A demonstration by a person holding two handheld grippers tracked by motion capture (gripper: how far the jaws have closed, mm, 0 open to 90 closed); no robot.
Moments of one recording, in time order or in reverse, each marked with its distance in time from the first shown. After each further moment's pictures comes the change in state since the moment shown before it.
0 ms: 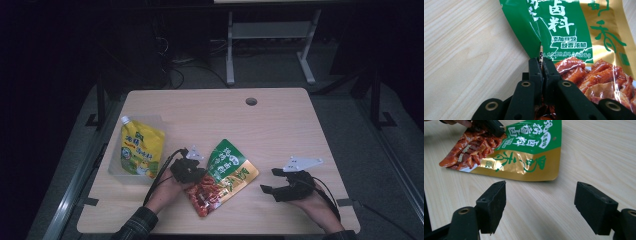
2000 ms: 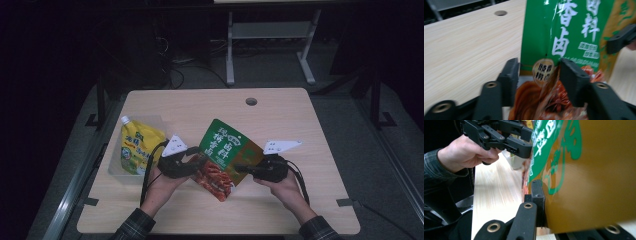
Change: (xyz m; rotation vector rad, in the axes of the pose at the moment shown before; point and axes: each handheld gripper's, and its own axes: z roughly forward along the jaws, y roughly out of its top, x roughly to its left) left arm -0.016 0.012 -0.068 -0.413 0.107 -0.066; right arm 0.012 0.061 0.037 -0.220 0.325 -0.002
